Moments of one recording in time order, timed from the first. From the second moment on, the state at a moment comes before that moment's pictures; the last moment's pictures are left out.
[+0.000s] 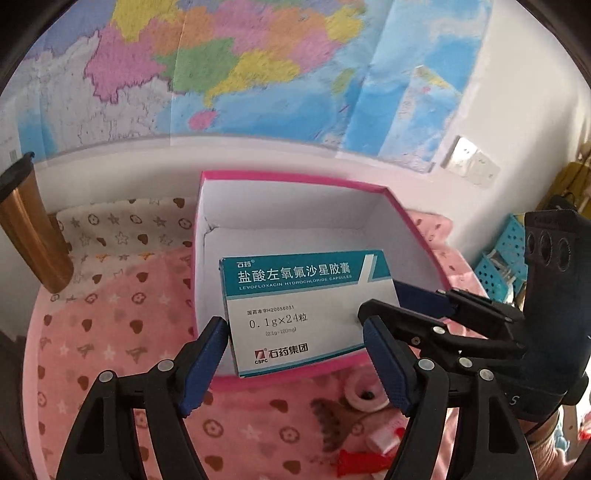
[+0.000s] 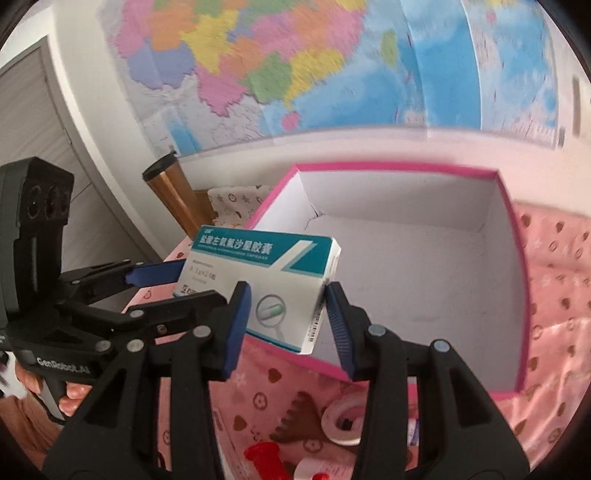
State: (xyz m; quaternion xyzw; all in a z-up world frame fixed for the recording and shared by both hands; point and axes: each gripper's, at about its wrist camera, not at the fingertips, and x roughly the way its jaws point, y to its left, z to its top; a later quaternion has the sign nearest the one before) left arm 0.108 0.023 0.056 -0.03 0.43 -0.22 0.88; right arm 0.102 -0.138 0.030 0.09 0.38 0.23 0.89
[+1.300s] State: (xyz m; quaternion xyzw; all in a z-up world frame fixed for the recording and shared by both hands) left arm 0.023 -0.014 -0.013 0.01 0.43 -0.33 0.84; right arm -0.011 -0.215 -0.024 0.08 0.41 0.18 0.89
